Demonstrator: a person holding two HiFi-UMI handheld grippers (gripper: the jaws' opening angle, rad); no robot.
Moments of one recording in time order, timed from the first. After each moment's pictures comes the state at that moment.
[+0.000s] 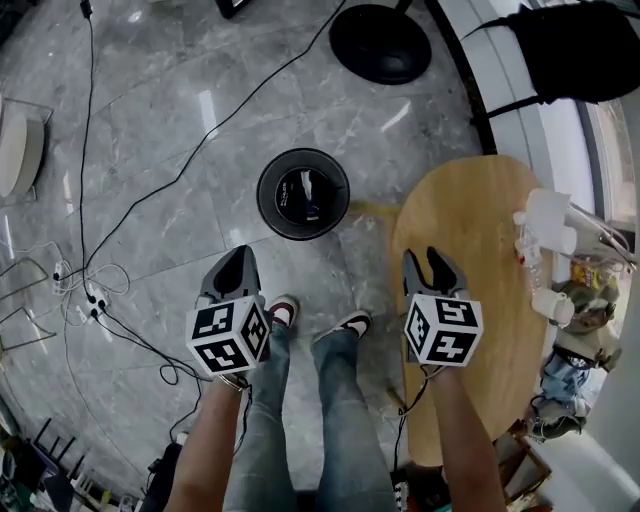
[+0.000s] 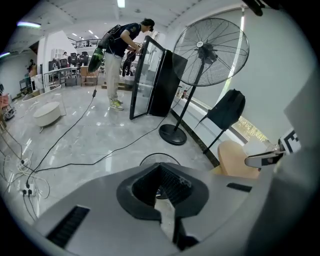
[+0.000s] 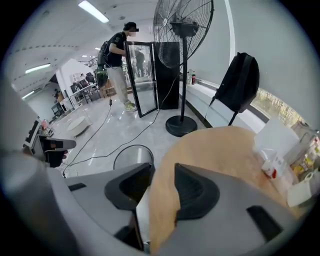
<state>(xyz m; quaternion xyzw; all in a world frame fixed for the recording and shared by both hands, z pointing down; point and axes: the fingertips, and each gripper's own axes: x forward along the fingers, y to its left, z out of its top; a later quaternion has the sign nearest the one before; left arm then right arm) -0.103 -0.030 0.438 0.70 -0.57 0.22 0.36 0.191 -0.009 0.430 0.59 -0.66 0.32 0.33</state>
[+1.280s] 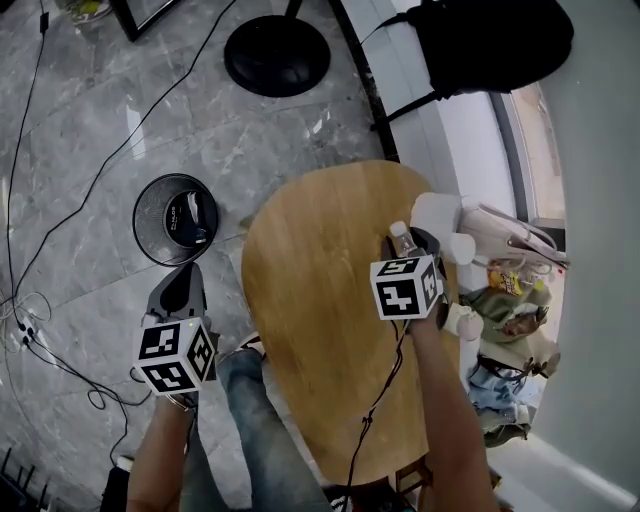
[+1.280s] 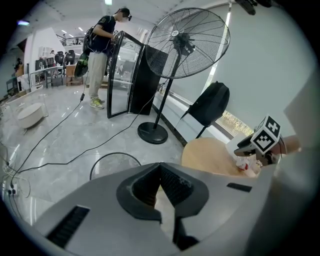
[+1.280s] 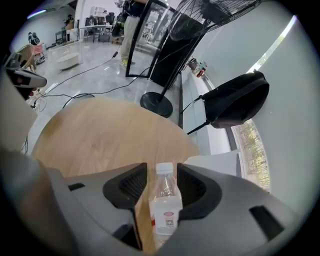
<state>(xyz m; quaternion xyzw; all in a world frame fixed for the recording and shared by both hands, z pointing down) 0.093 -0.042 0.438 0.74 -0.53 0.22 0.35 0.462 -0.055 0.446 0.54 -0.58 0.18 0.58</state>
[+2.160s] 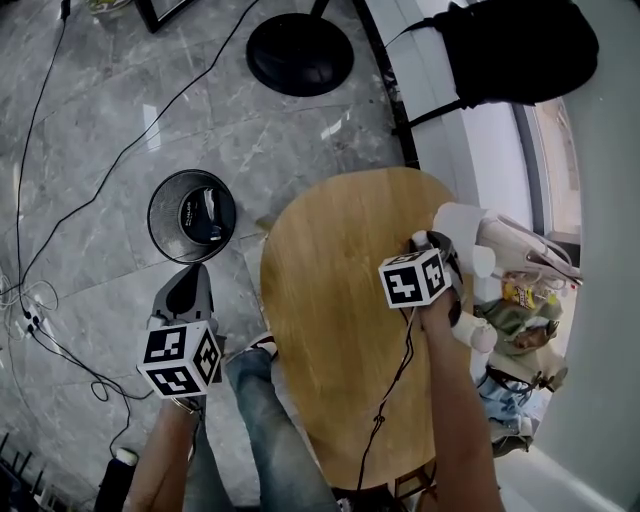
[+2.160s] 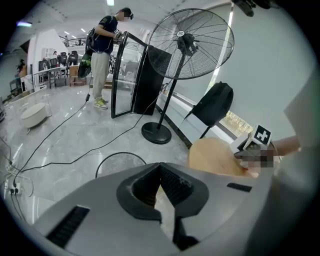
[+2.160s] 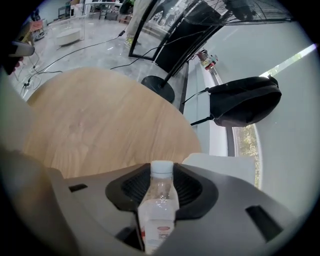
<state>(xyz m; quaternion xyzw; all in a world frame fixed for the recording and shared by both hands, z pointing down) 0.071 -0.043 0.443 0.73 -0.54 0.22 0.35 0.482 -0.065 0.481 0.51 -0.52 0.16 0.66</state>
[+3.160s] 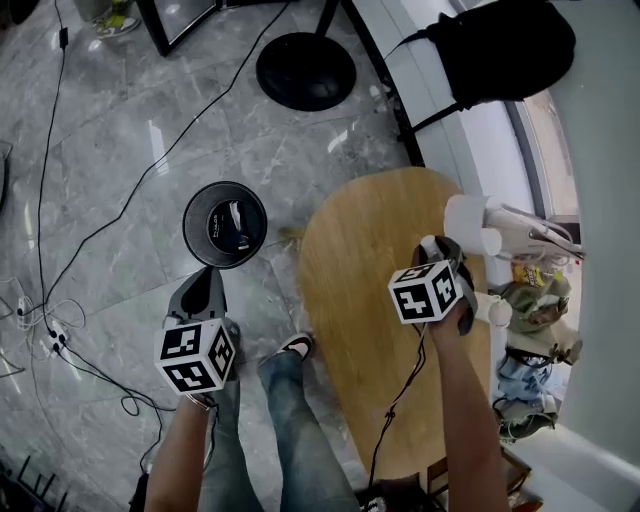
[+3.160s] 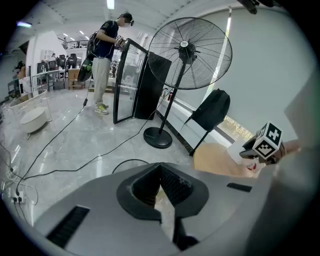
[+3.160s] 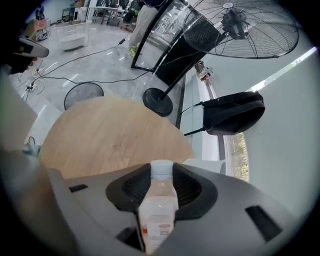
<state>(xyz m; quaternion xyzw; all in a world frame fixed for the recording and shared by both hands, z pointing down) 0.010 -0.040 0.406 0.74 -0.54 0.21 0.34 0.410 -0.036 0.413 0.53 -0.53 0.13 0.65</state>
